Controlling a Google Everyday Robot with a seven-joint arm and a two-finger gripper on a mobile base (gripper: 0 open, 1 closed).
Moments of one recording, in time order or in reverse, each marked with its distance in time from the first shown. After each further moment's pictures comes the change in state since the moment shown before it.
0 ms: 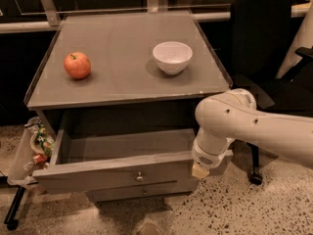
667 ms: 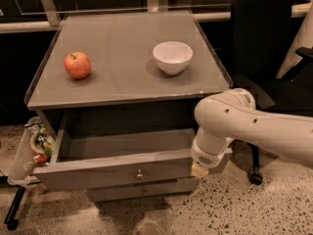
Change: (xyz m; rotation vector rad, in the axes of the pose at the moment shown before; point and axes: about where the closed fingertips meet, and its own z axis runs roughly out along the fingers) arm 0.000 0.000 0.000 0.001 0.000 -0.001
